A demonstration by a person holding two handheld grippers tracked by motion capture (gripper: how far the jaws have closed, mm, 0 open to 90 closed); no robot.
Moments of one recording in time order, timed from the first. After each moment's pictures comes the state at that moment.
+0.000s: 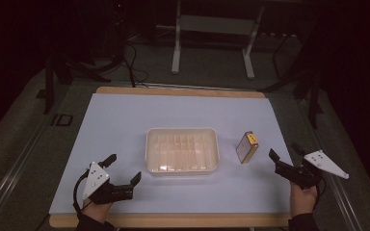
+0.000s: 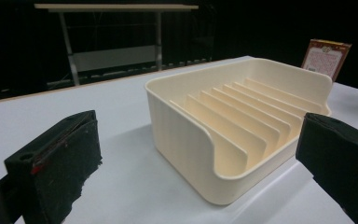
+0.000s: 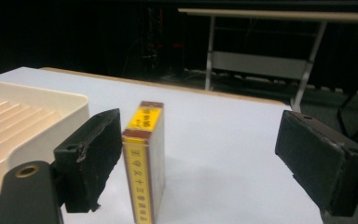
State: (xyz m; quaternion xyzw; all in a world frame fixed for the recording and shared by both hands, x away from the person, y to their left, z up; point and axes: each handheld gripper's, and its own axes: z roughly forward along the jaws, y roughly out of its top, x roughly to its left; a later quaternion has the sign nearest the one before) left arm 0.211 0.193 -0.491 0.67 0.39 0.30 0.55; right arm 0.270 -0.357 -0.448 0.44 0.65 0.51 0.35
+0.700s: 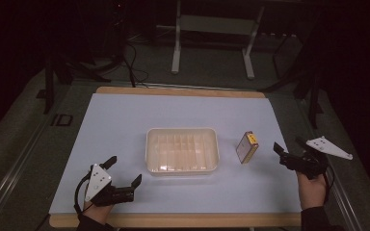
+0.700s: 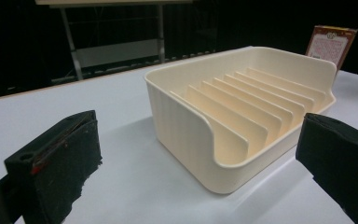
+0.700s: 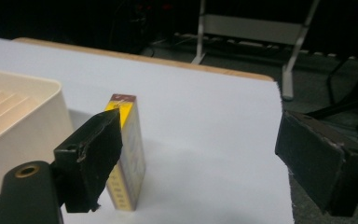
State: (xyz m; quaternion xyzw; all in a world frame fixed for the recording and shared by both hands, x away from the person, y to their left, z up) left arm 0.207 0.190 -0.494 0.69 0.39 0.30 0.54; right arm 0.292 -0.365 -0.421 0.47 0.69 0.45 0.32
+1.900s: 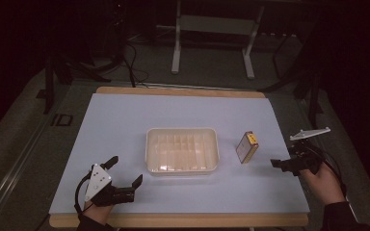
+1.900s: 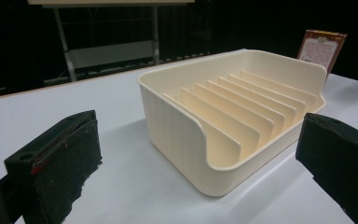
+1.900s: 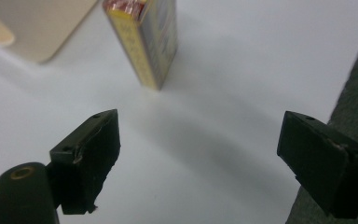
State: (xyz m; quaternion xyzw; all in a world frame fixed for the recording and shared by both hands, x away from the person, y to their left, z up) left arm 0.207 0.189 -0.493 0.68 0.38 0.30 0.55; right arm 0.322 -0.366 -0.411 0.45 0.85 0.25 0.13
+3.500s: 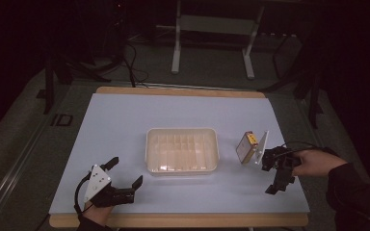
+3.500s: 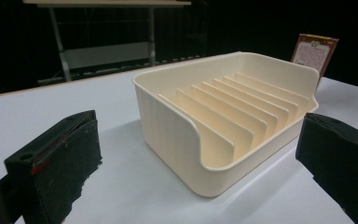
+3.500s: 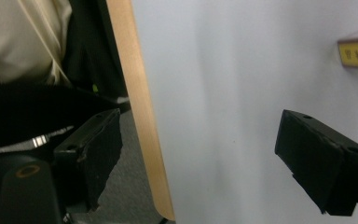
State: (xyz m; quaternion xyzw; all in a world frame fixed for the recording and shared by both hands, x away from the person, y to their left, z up) left arm 0.205 0.189 -0.494 0.68 0.38 0.29 0.56; right arm 0.329 -0.283 -0.407 0.07 0.99 0.03 -0.10
